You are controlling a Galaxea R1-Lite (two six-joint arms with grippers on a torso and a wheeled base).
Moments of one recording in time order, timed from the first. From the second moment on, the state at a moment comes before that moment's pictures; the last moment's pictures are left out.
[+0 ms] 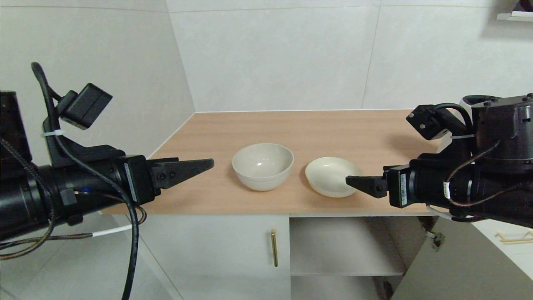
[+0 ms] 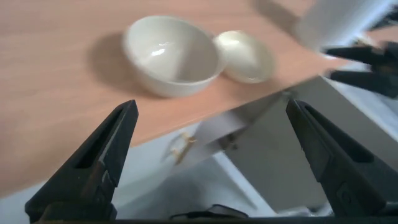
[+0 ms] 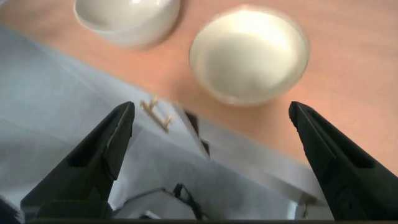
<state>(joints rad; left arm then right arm) -0.35 1.30 -0.80 -0.27 -0.31 -0.26 0.61 1.49 -0.90 -0.24 -0.05 0.15</state>
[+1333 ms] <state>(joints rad) -0.43 1.75 -1.28 0.08 0.08 -0.68 0.52 1.78 -1.26 0.01 -0.26 0.38</state>
